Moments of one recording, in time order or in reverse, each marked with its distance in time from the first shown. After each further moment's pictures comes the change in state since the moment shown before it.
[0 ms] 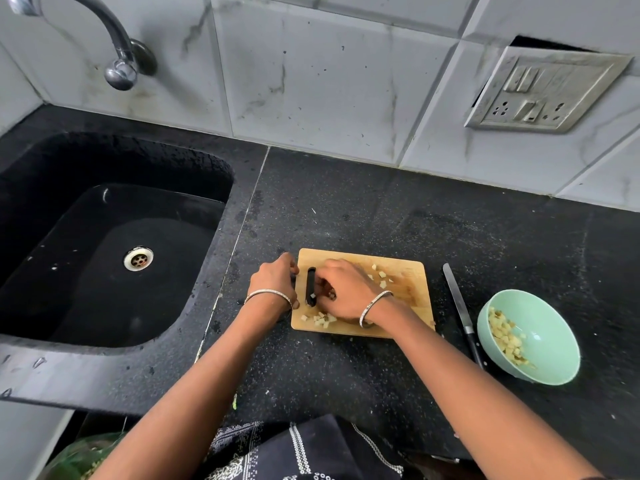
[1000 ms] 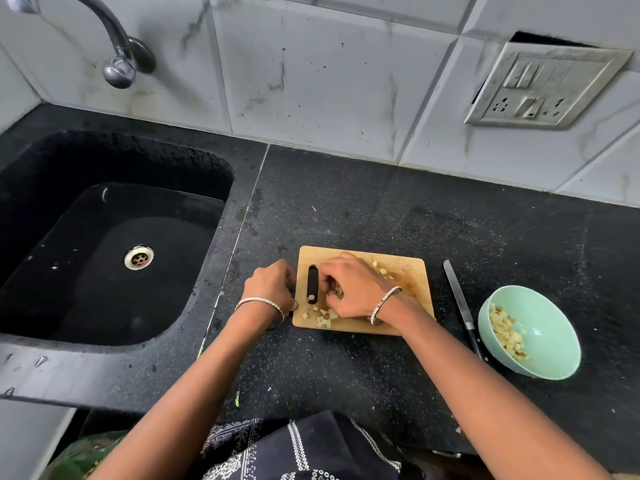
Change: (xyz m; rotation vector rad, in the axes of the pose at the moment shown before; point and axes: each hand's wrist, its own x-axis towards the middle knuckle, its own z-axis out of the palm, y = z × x) left_hand -0.011 -0.016 -0.001 0.012 -0.002 0.083; right_hand -0.008 0.006 -0.006 0.054 0.064 -0.074
